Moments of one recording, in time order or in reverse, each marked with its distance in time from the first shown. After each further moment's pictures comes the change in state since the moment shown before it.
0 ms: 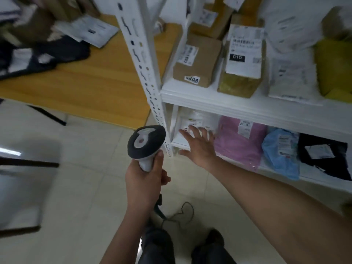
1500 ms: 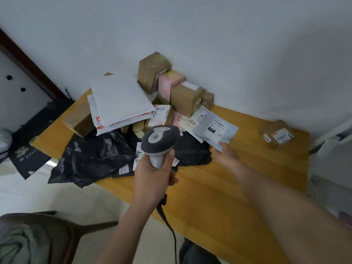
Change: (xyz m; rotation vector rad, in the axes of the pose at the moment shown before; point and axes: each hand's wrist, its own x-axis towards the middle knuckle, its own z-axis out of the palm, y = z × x) left_hand 0.467 0.249 -0.345 -0.050 0.022 0.079; right_hand 0.488 -0.375 -0.134 0.548 -0.098 0.435
